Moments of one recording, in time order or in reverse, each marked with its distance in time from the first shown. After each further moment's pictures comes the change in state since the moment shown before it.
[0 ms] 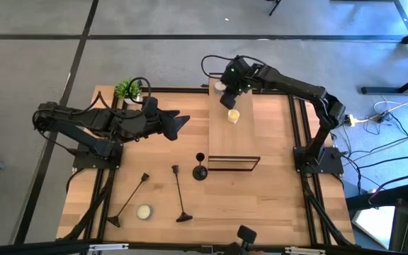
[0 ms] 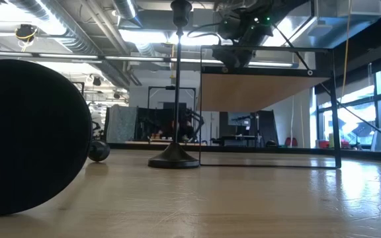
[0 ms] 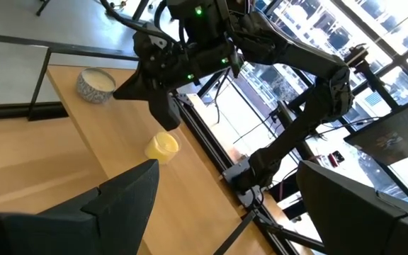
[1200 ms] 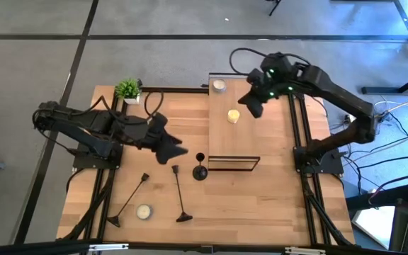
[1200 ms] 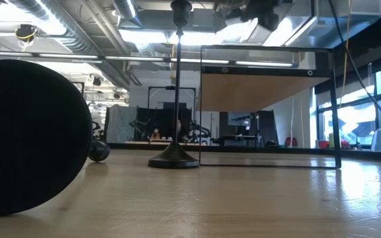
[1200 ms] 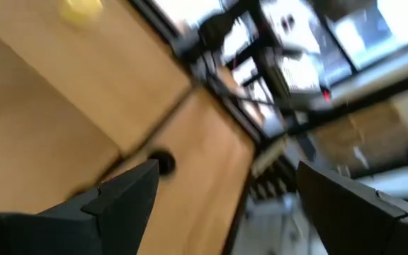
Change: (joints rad) left arm -0.038 0.000 0.001 -0.123 0.493 -0.018; right arm 0.145 -0.391 0.067 -0.264 -0.266 0.277
